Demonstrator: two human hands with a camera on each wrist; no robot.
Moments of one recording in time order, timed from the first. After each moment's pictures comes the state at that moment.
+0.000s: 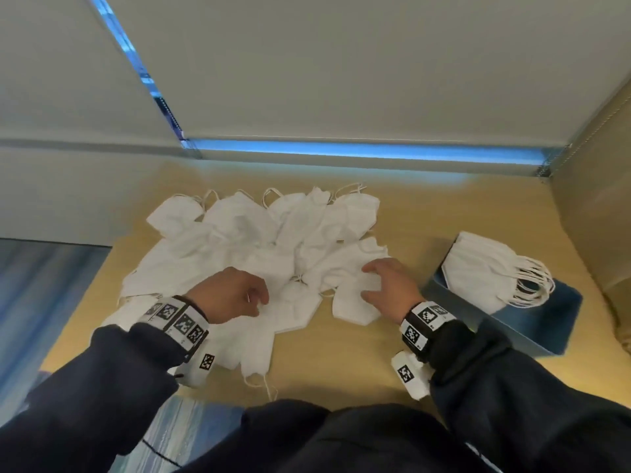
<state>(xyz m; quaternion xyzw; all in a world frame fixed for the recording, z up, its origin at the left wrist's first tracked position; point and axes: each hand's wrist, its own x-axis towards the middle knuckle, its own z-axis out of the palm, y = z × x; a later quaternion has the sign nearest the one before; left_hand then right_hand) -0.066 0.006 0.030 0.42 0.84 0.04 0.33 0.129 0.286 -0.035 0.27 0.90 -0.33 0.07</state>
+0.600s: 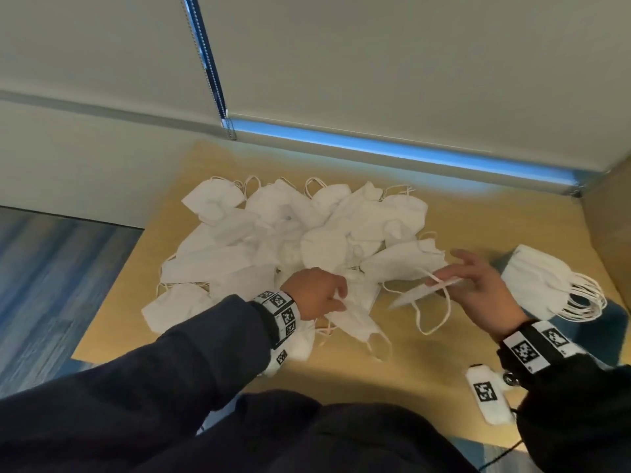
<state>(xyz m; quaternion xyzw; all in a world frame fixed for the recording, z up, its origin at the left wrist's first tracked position) -0.070 0.017 -0.019 0.51 0.79 0.13 0.31 0.137 0.256 0.040 0.32 0.84 -0.44 -0.07</state>
